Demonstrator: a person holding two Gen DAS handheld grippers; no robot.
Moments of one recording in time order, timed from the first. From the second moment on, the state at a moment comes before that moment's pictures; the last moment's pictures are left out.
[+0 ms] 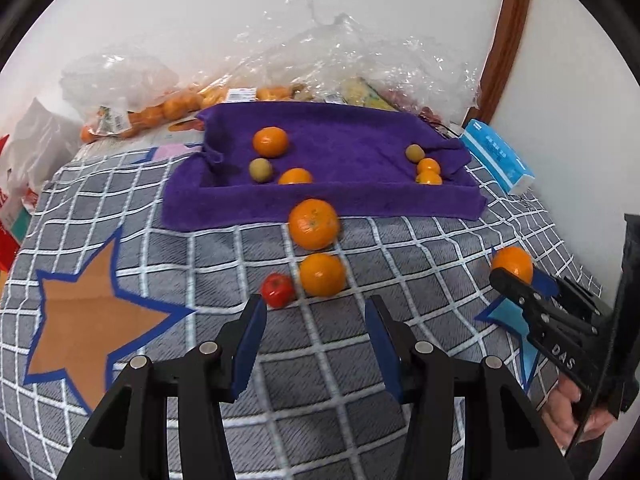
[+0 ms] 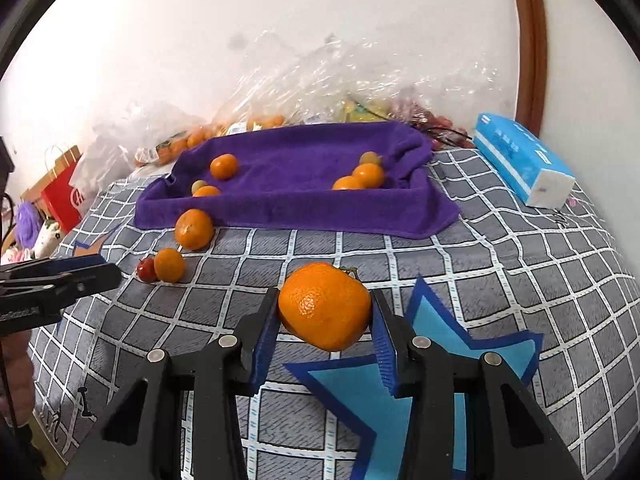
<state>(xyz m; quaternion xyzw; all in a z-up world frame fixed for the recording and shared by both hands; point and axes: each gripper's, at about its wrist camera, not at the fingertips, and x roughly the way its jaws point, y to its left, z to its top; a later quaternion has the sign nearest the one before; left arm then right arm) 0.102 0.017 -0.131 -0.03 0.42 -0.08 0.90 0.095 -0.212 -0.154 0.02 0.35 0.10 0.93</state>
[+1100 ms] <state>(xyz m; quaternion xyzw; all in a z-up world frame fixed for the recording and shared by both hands) 0.155 -0.014 -0.158 0.05 0.46 -0.09 0.88 0.098 -0.232 -0.169 0.06 0.36 0.10 0.93</state>
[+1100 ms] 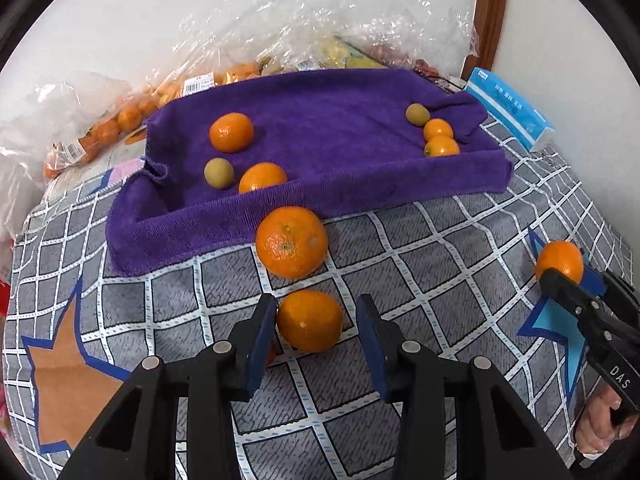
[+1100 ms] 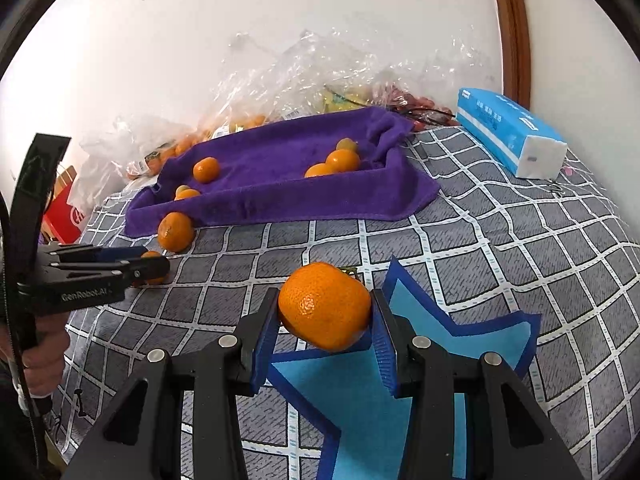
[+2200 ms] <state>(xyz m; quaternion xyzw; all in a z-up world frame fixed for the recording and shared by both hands) 0.122 -0.019 -0.163 -0.01 0.44 -0.13 0.89 0.102 -0.227 -0.173 0.04 0.37 0.08 0.92</state>
